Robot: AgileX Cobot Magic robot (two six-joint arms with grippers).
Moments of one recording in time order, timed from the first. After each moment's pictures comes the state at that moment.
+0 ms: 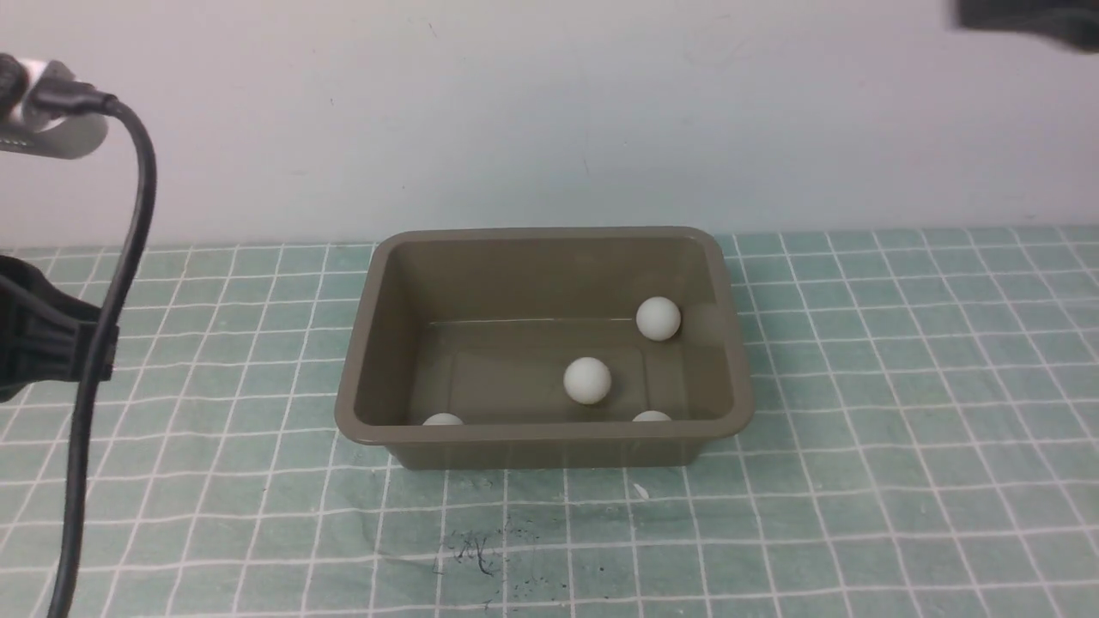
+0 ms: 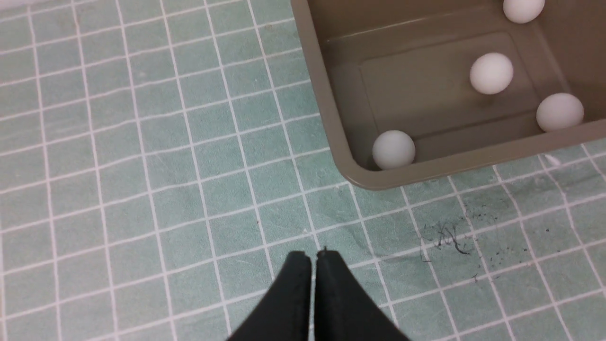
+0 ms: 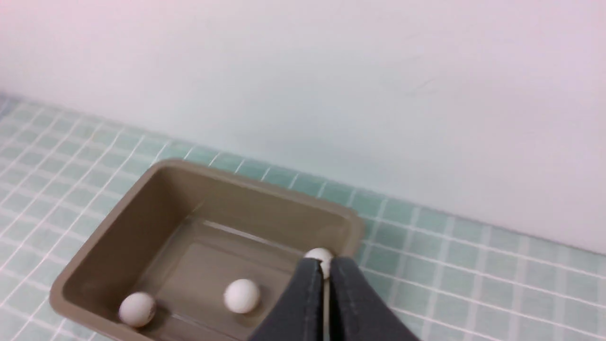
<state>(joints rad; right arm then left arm) 0.30 1.05 -1.36 0.11 0.92 0.02 -0.11 0.93 -1.04 -0.15 0.98 0.12</state>
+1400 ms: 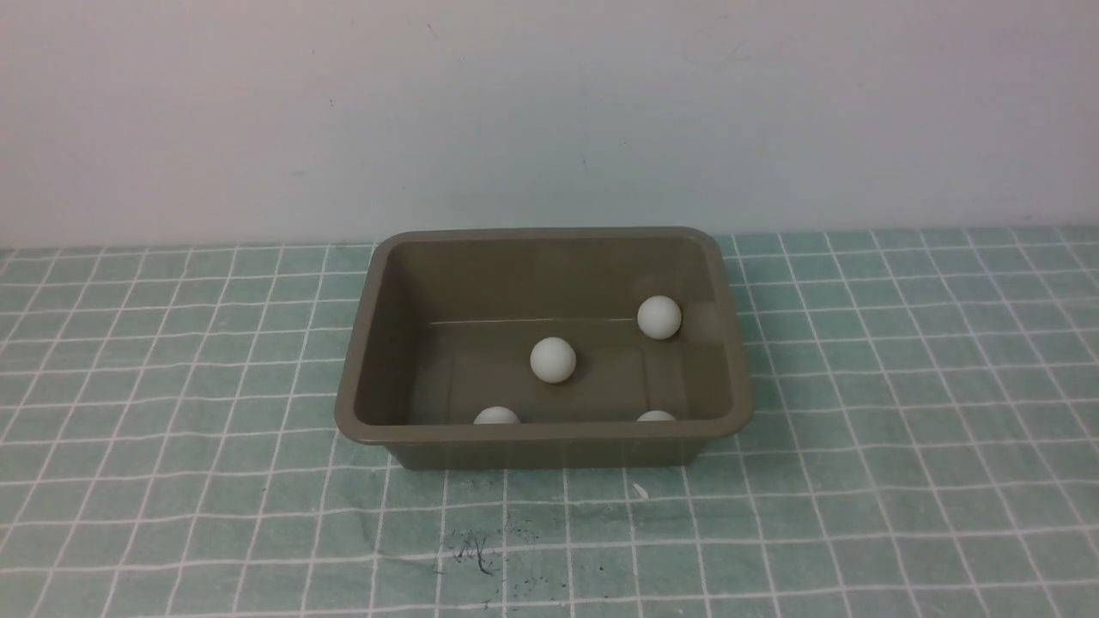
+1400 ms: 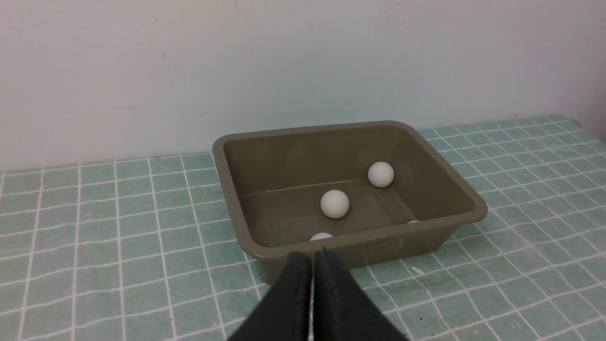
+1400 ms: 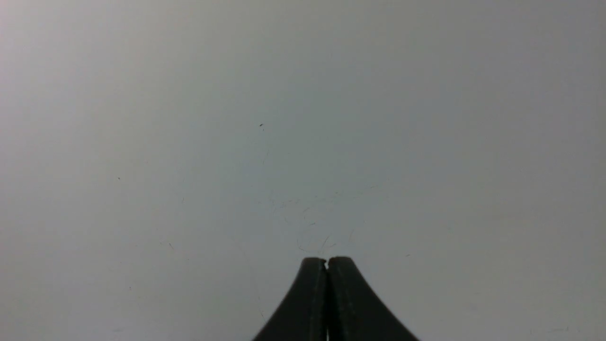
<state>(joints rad) 0.30 -0.01 -0.42 -0.45 0.40 0.68 -0.11 0.14 -0.66 -0.35 0.86 0.12</state>
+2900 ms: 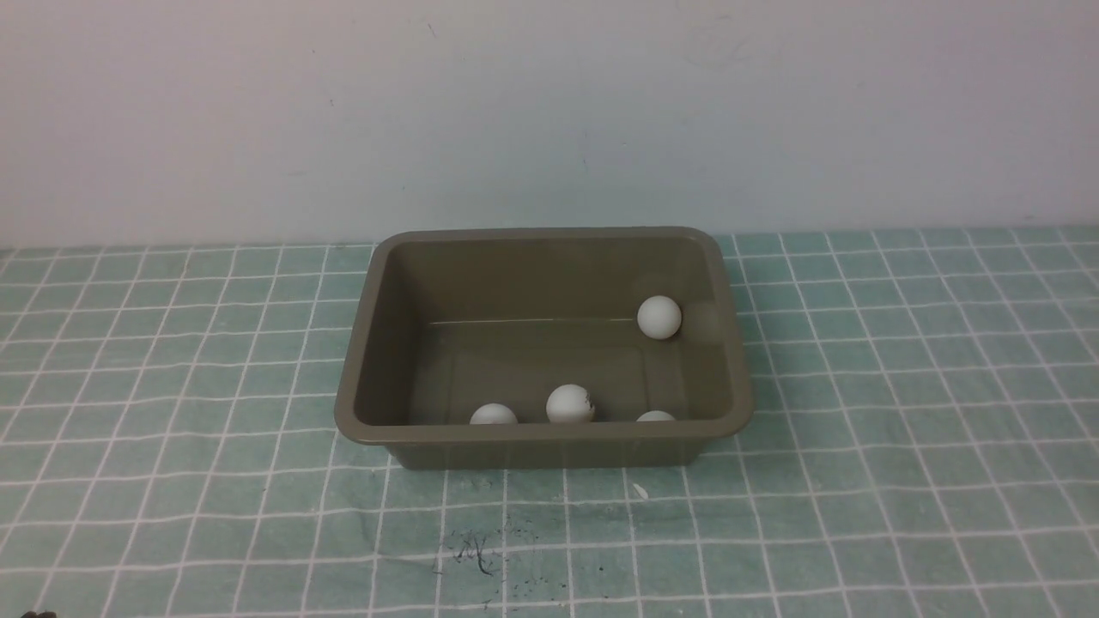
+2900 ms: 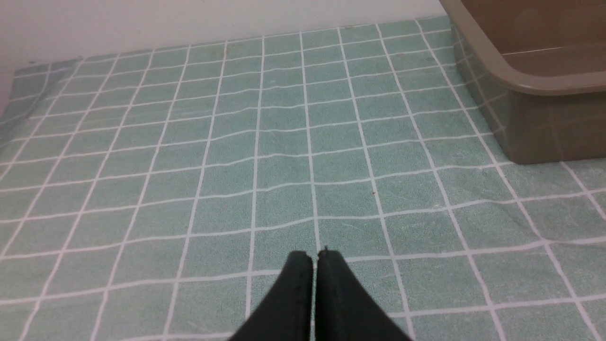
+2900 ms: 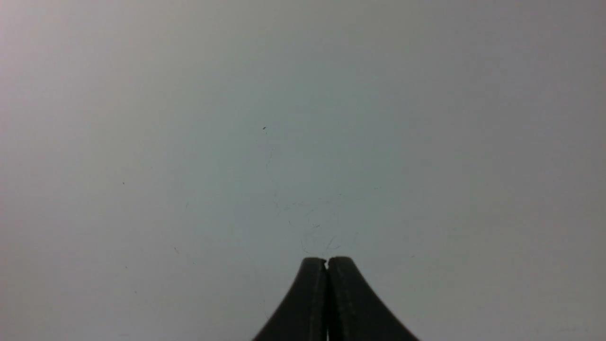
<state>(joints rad) 0.30 -0.01 -0.42 -0.45 0.40 0.69 0.05 -0.01 0.02 -0.11 0.38 0.17</state>
